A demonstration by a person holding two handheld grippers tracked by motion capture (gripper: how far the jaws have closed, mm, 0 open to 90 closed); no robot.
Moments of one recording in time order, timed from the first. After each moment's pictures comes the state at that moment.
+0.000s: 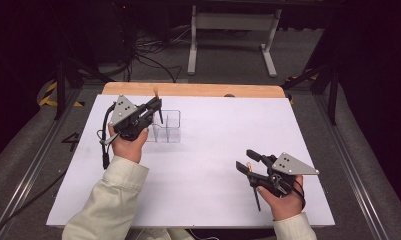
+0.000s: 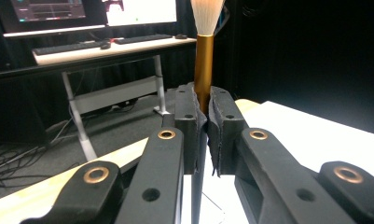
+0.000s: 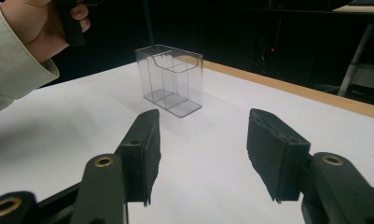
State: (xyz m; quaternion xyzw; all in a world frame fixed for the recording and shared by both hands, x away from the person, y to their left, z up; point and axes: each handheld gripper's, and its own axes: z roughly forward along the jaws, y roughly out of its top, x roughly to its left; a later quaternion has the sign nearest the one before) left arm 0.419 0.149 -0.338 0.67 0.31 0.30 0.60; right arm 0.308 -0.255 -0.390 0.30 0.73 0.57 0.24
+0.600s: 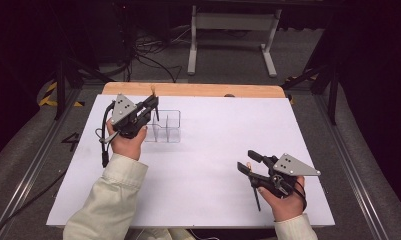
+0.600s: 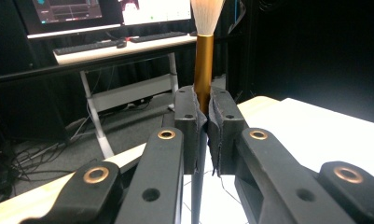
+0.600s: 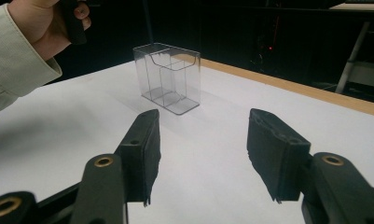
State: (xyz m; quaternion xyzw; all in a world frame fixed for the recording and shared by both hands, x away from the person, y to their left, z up) left arm 0.428 0.152 -0.342 0.67 0.32 0.32 0.58; right arm 0.307 -0.258 -0.391 0.31 0.73 0.56 0.24
